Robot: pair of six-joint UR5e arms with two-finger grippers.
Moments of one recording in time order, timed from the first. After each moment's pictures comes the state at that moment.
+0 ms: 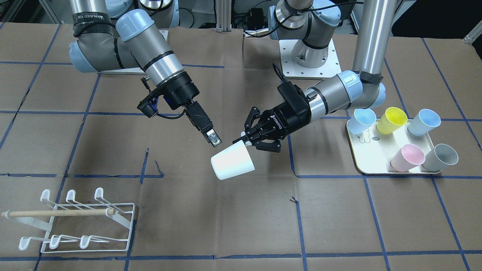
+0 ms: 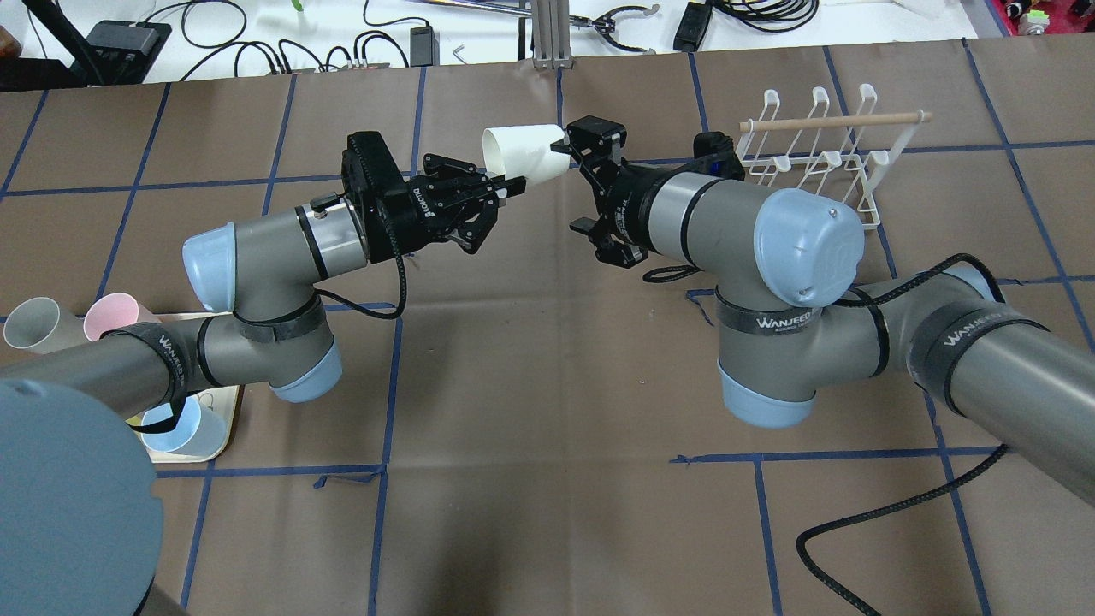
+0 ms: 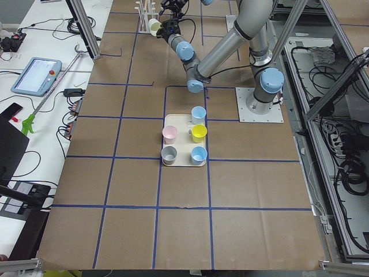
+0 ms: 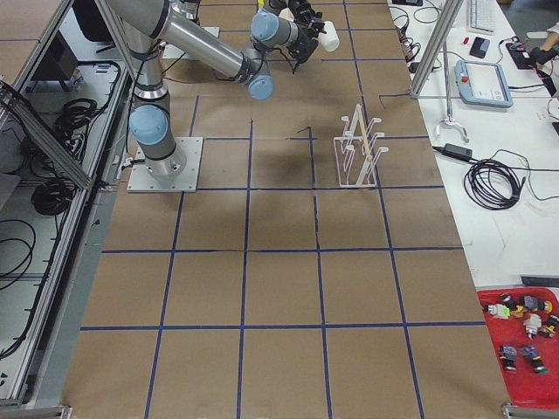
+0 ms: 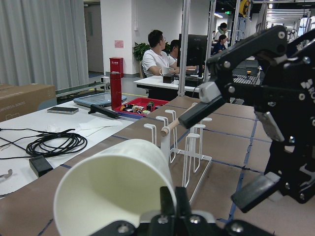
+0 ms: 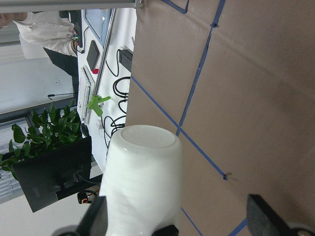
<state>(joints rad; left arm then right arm) -1.49 -2.01 -2.12 0.45 0.41 0.48 1.76 -1.36 2.09 -3.22 -1.12 1.49</state>
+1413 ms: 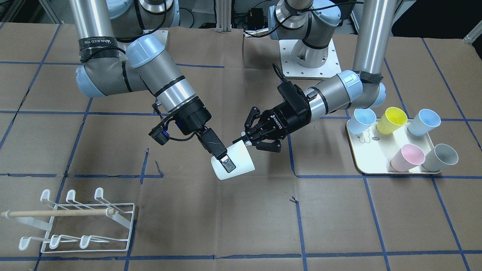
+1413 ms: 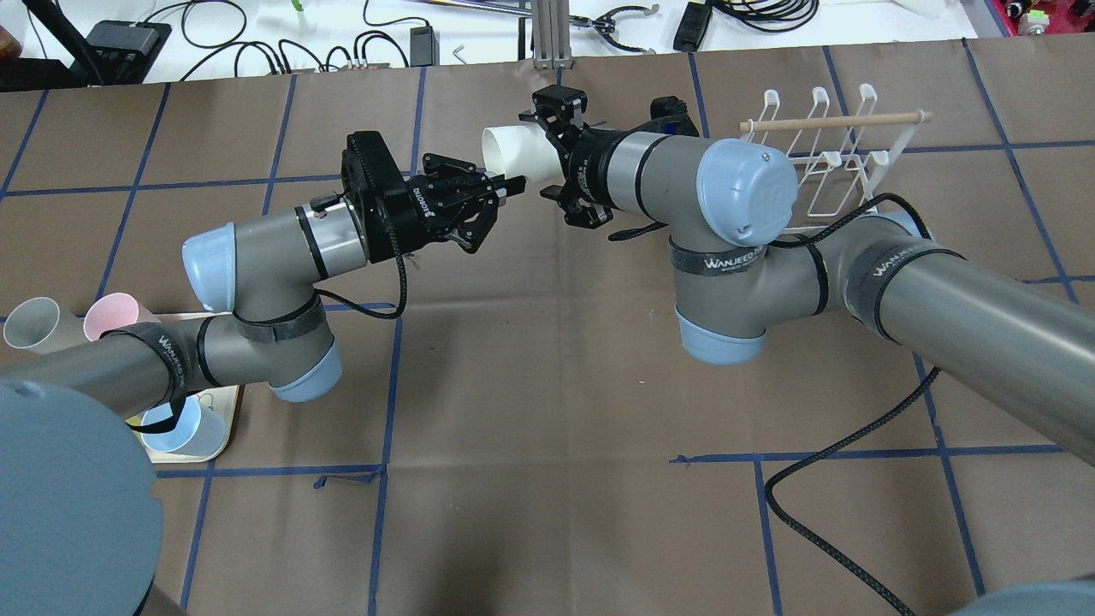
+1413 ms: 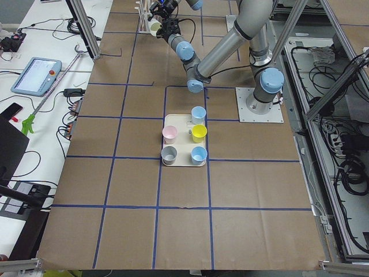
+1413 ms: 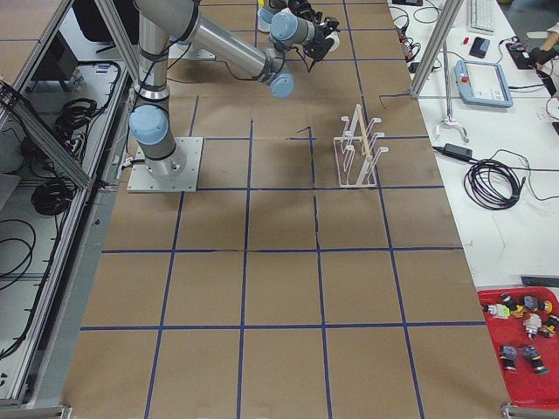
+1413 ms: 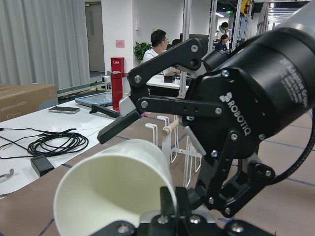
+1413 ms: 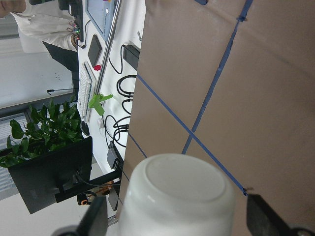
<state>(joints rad) -1.49 -2.01 -2.12 0.45 0.42 0.48 1.79 -1.22 1.94 -3.22 -1.13 1.50</state>
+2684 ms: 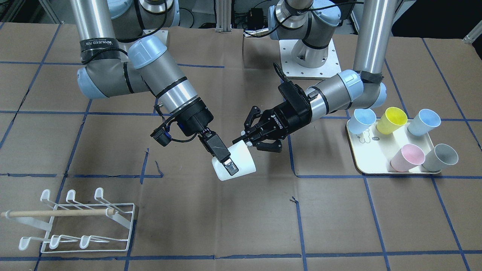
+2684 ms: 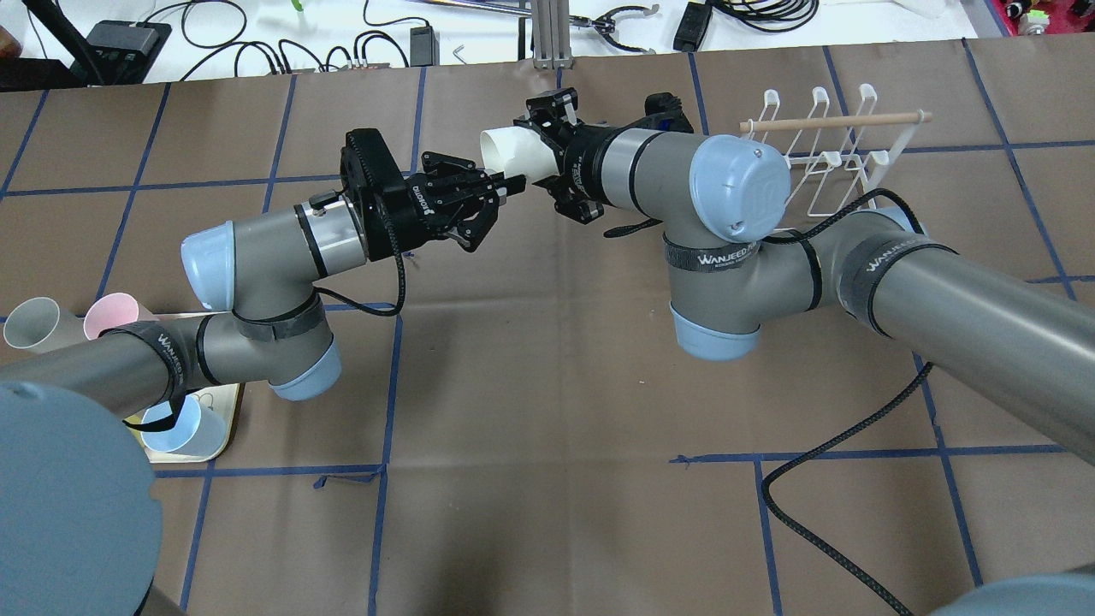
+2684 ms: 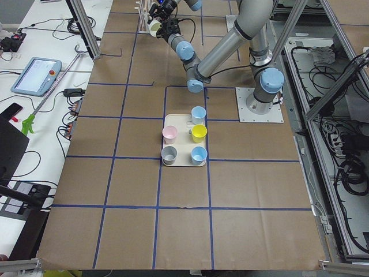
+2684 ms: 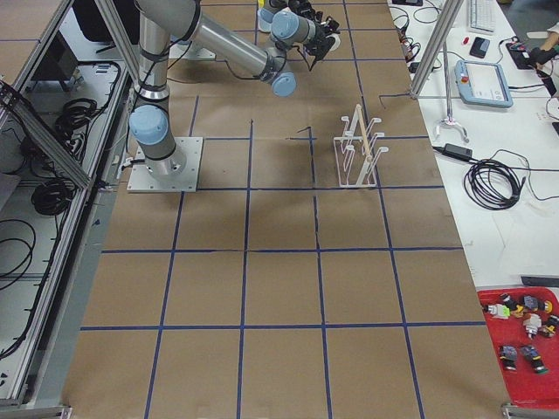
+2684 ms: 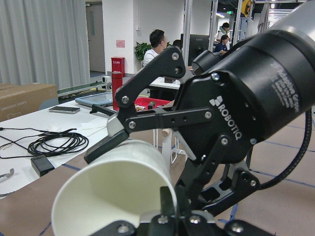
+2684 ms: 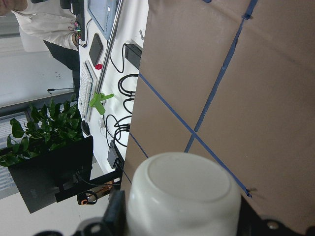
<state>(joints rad) -1.49 -2.01 -2.12 0.45 0.42 0.45 1.80 -1.21 1.93 -3.22 -1.13 1.50</state>
